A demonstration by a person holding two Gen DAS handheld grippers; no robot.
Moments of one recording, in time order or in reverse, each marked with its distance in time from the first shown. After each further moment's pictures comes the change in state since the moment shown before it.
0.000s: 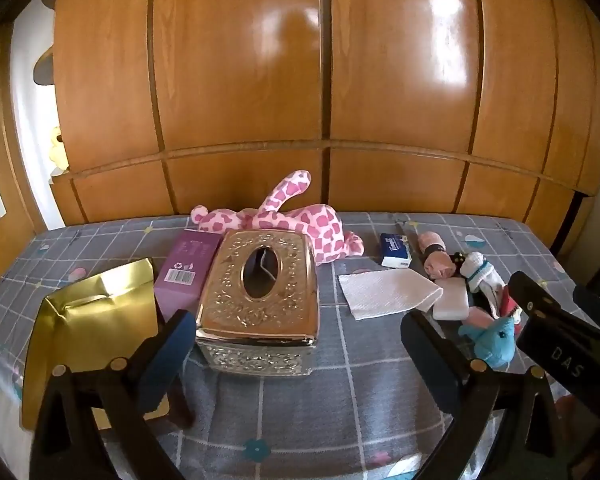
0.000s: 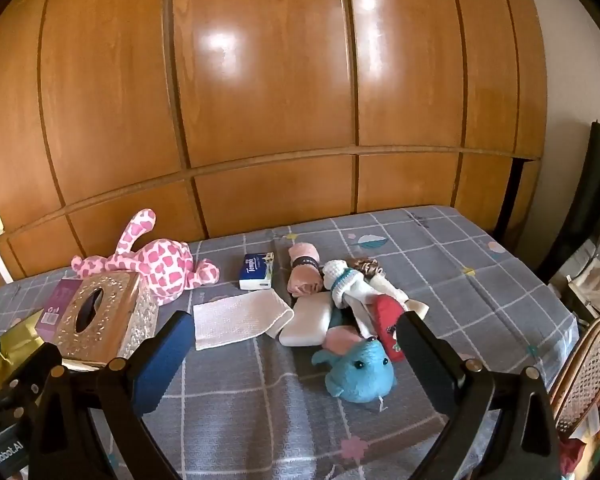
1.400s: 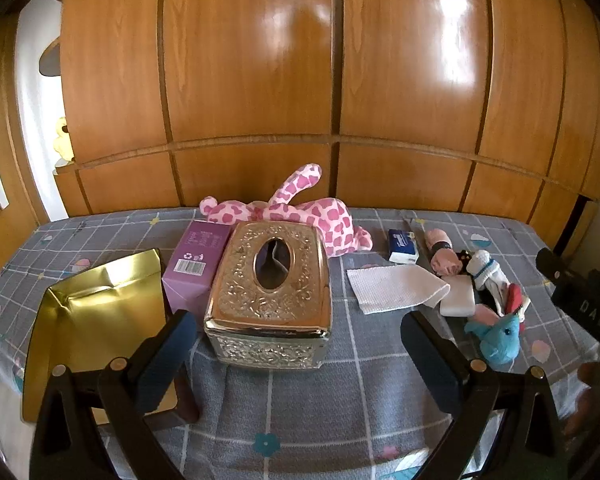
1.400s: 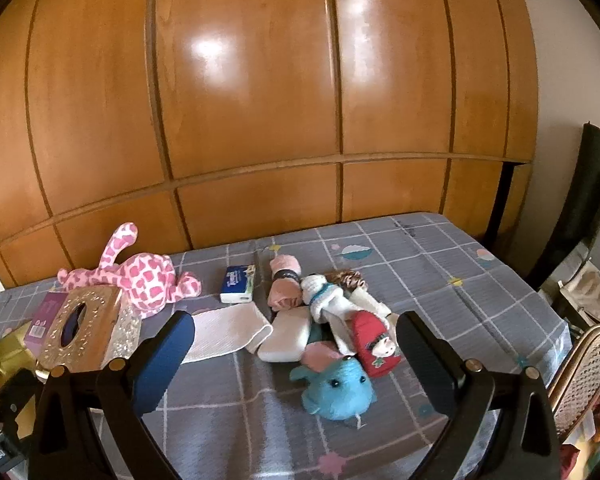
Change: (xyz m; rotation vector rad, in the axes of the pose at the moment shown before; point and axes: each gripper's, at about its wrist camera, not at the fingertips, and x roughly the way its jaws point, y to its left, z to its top) left arm 0.000 0.015 -0.002 -0.013 0.023 0.004; right arm 0.005 -0.022 0.014 0.015 -0.025 -0.040
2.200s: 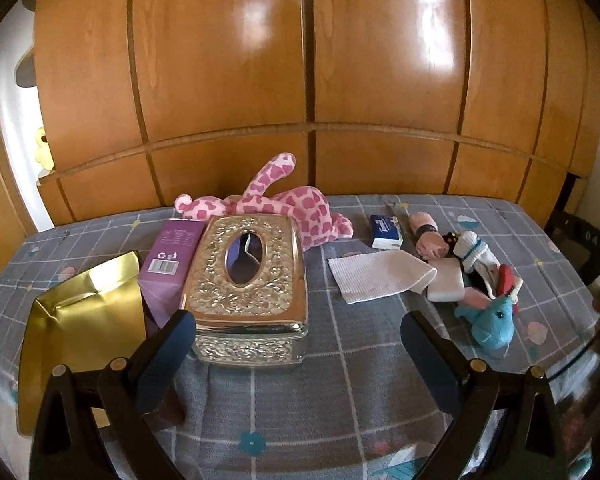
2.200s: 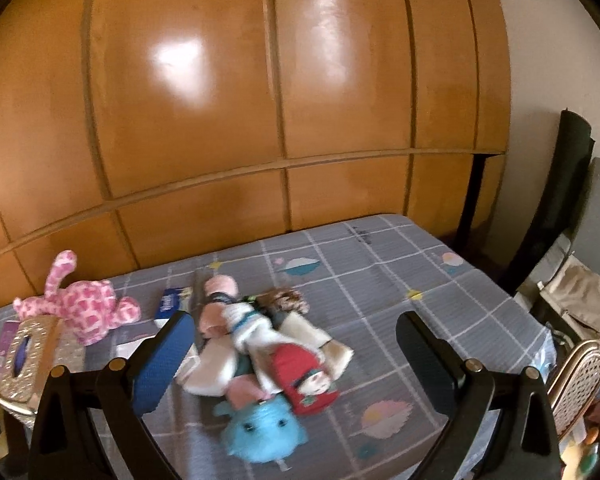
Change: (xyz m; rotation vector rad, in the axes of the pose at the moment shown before) left arm 0.012 -0.022 -0.001 0.065 0.032 -0.034; right arm 0.038 -0.075 0.028 0.057 0.005 -0.098
